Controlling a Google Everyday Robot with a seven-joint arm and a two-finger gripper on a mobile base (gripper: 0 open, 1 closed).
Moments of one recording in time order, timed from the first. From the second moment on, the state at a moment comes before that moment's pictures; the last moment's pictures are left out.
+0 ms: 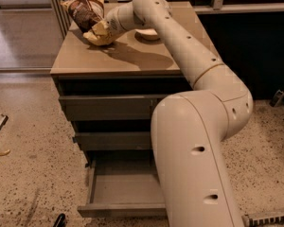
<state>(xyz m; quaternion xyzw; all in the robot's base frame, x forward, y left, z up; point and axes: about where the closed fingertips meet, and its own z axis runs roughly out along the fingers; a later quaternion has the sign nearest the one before) 0.882 0.142 0.882 -0.41 0.74 0.24 0.48</state>
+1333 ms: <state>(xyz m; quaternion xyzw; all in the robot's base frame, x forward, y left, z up) 0.701 0.060 0.911 -0.53 0.62 0.33 0.47</state>
